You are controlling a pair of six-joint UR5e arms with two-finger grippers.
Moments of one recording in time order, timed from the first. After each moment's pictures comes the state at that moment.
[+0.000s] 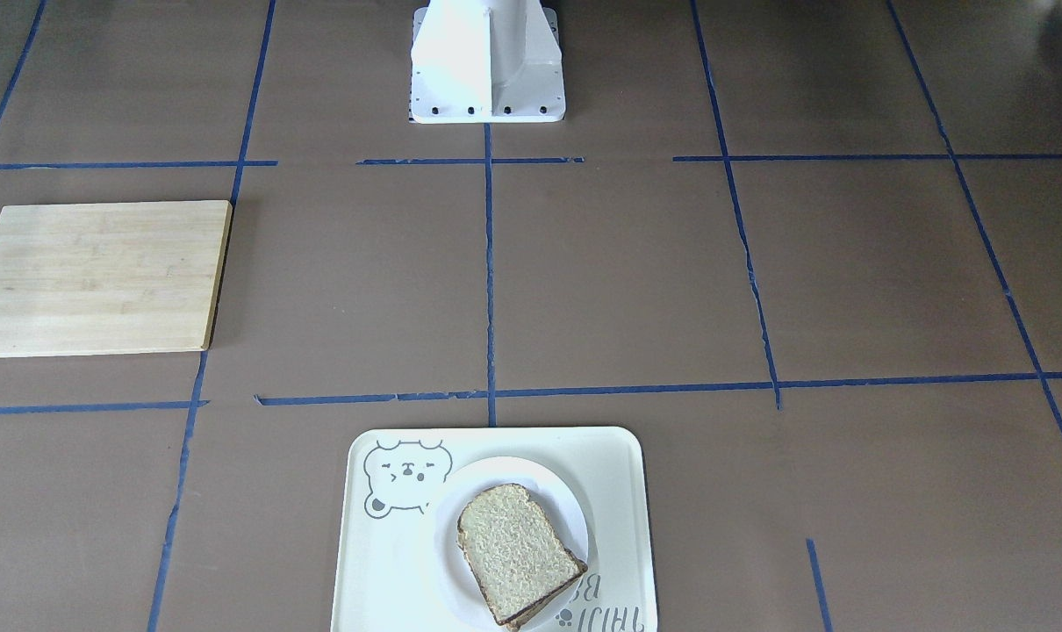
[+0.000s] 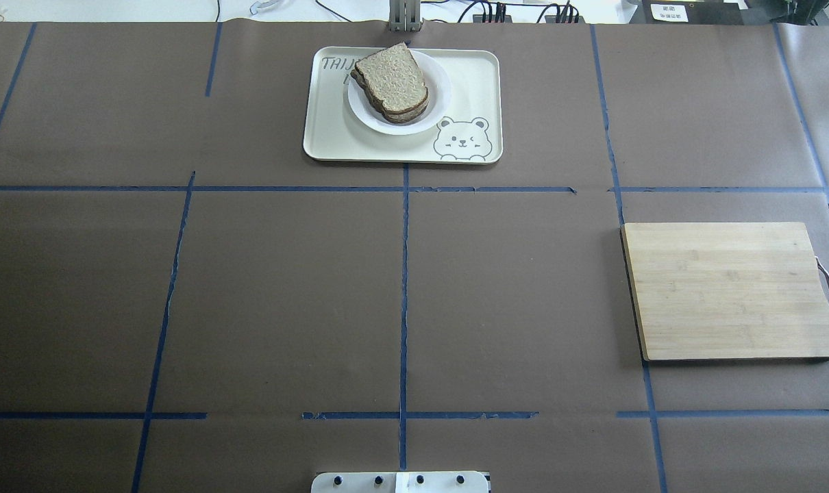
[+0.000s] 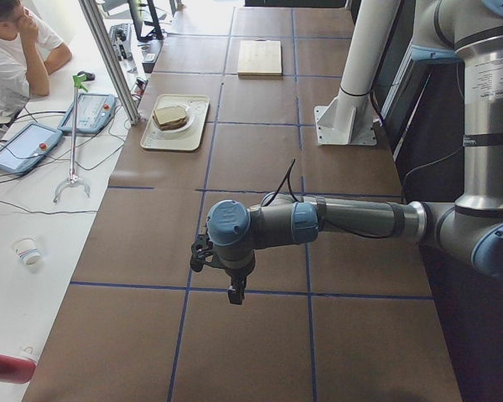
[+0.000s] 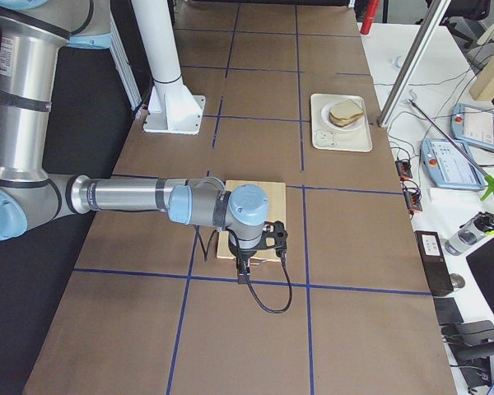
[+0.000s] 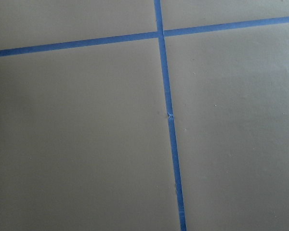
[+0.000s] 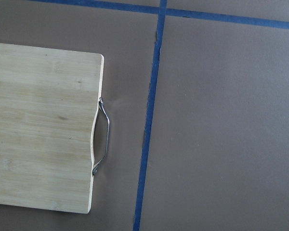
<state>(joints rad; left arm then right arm) -1.64 -1.44 -1.76 -1.37 -2.39 0.28 1.58 -1.80 1.85 -1.71 2.34 -0.17</state>
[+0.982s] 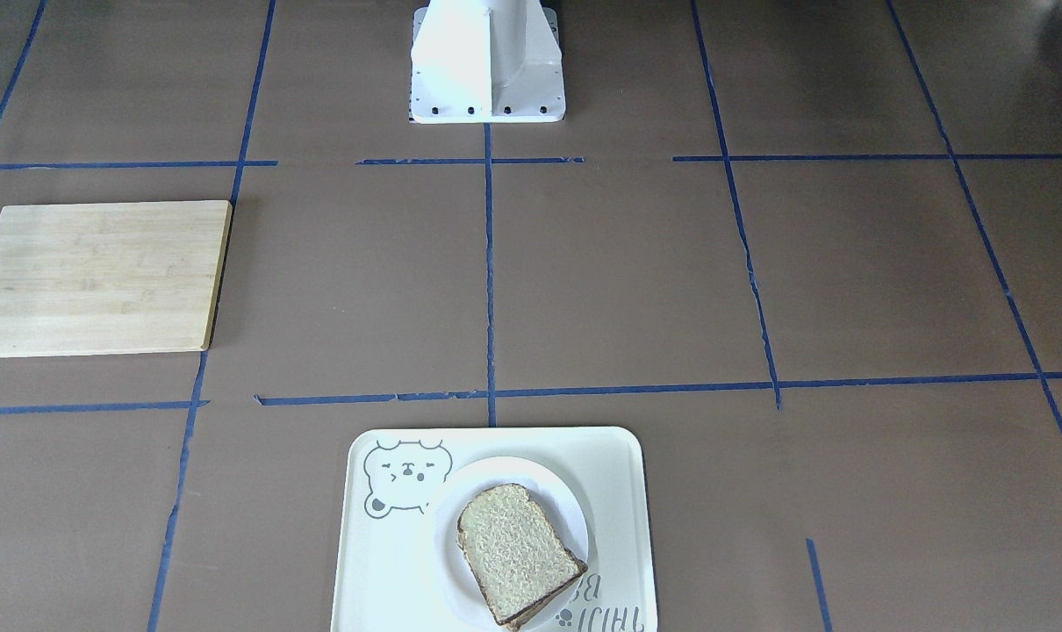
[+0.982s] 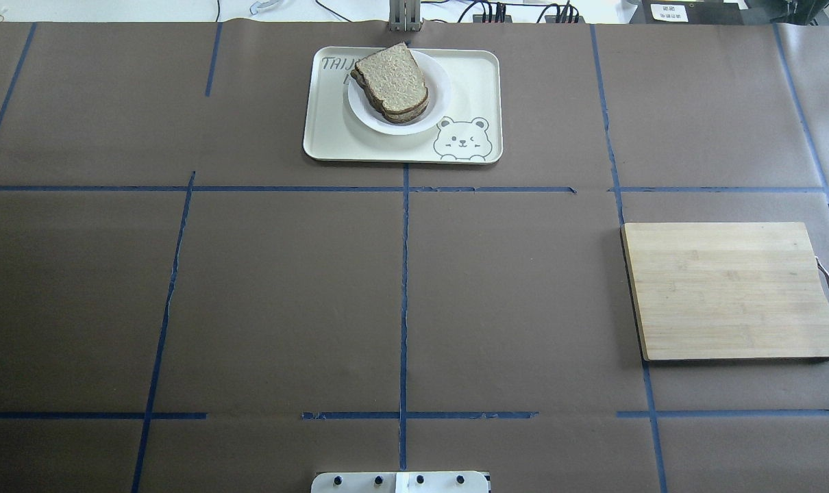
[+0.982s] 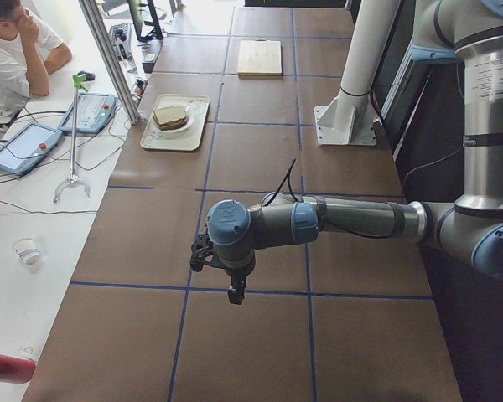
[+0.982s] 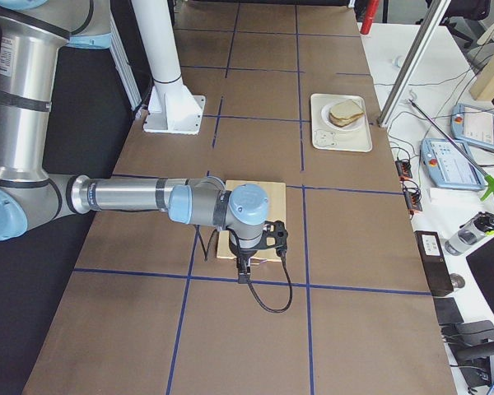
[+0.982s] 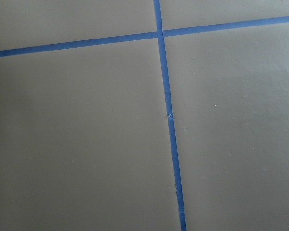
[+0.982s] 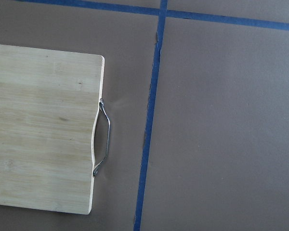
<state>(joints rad) -1.64 -1.44 -1.76 -1.37 -2.39 0.28 1.58 -1.80 1.85 -1.71 2.34 -0.17</state>
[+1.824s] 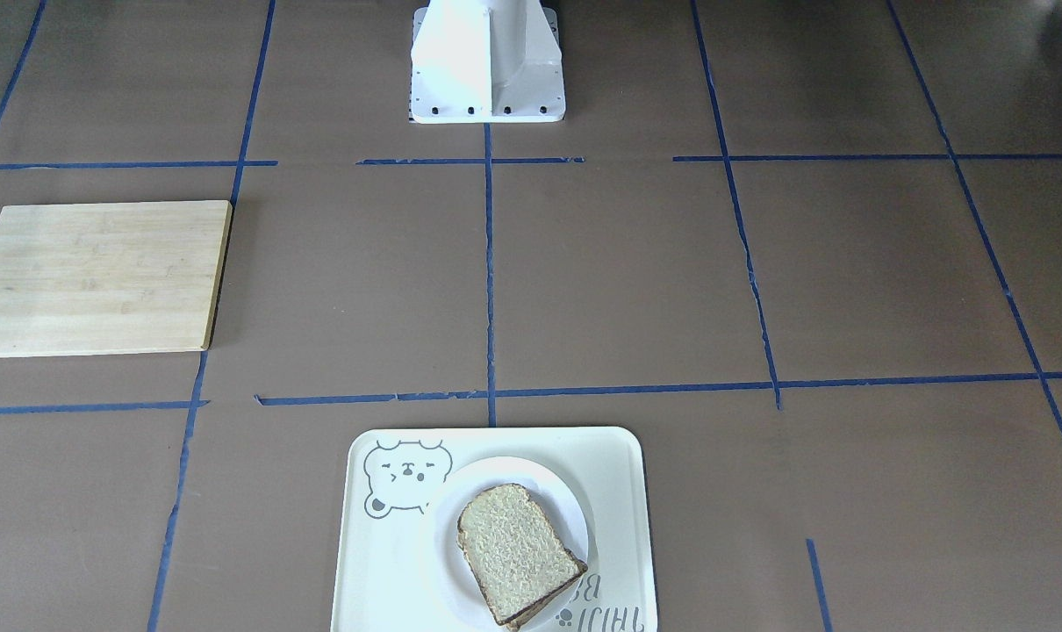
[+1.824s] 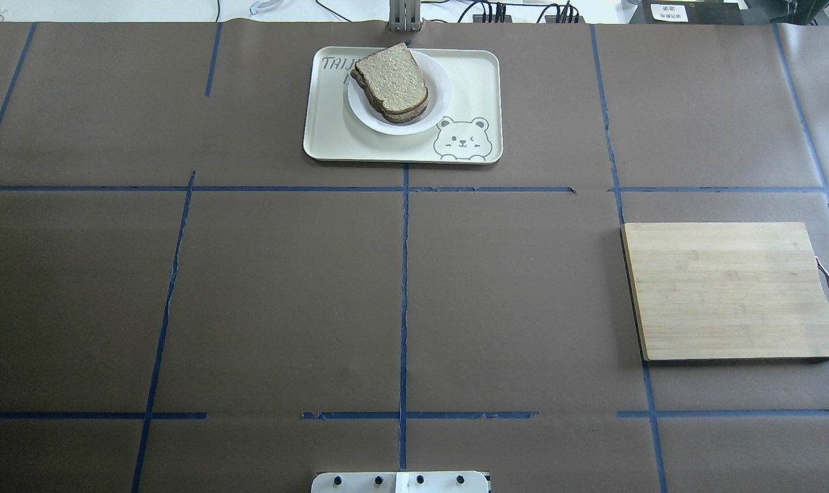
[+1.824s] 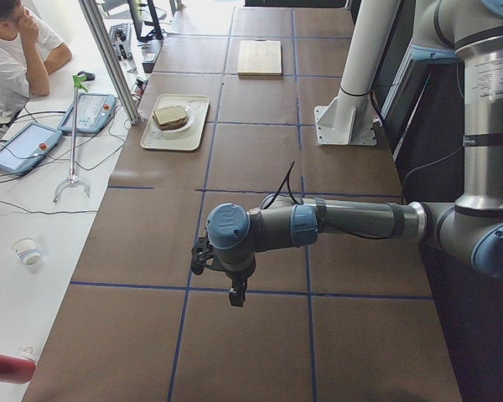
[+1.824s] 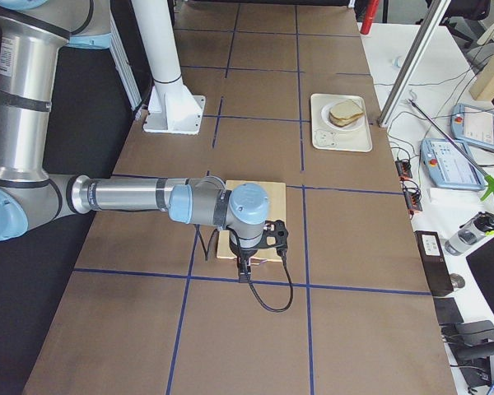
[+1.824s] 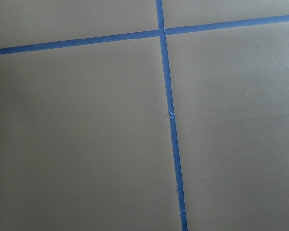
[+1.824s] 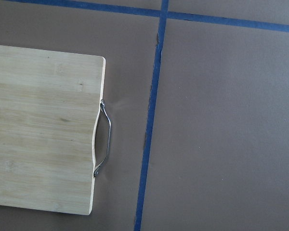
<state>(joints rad) -1.64 -1.44 -1.75 -1.37 -2.39 0.26 1.58 -1.80 1.85 -1.71 2.34 -0.17</state>
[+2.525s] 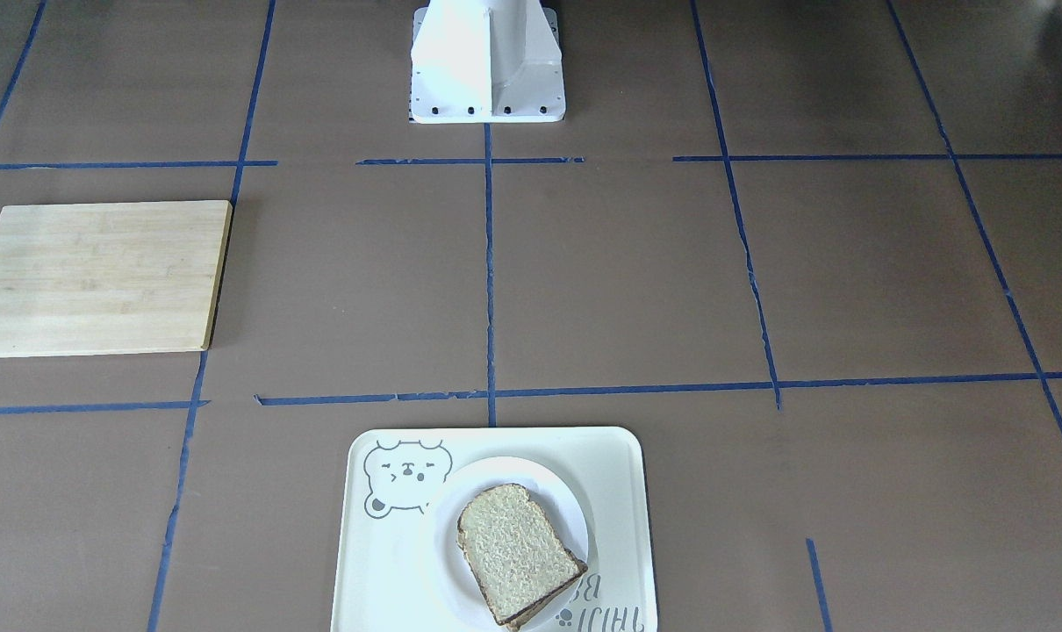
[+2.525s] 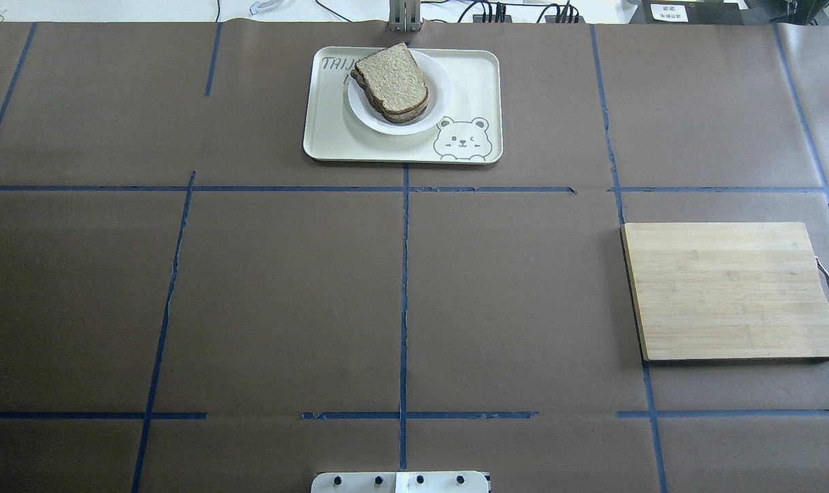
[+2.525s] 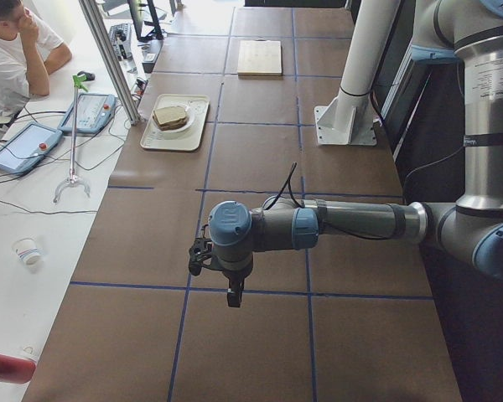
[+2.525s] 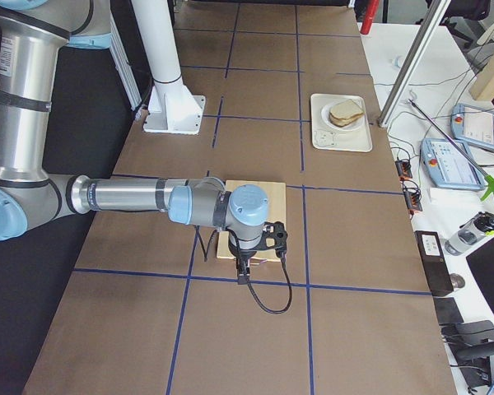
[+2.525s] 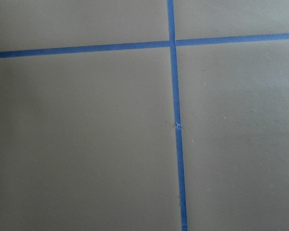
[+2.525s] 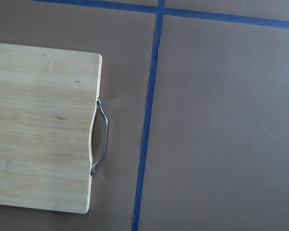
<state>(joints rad) -1.63 -1.44 -1.74 -1.46 -2.36 0.17 1.58 -1.80 1.85 -1.71 2.34 -0.17</state>
